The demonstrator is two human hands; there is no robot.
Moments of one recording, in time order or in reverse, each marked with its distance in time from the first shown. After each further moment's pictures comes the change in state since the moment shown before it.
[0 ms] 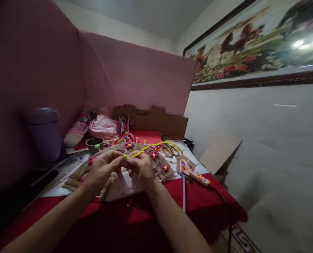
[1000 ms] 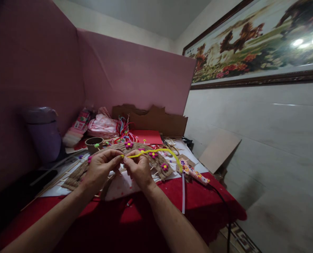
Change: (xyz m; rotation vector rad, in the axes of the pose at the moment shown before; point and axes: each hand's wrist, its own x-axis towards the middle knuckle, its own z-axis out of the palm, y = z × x) left_hand 0.004 0.003 0.002 -0.041 0.116 -0.031; right_hand -0.005 0.009 0.004 -0.380 0.057 -0.251
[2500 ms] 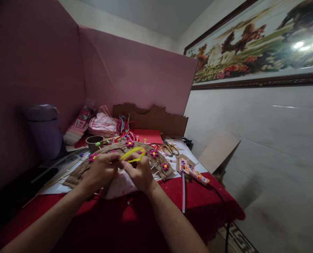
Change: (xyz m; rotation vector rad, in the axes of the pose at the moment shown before) left_hand -0.001 0.002 -0.010 0.449 -0.128 0.171; right_hand -0.009 -0.011 -0.006 -0.445 -0.069 -0.228
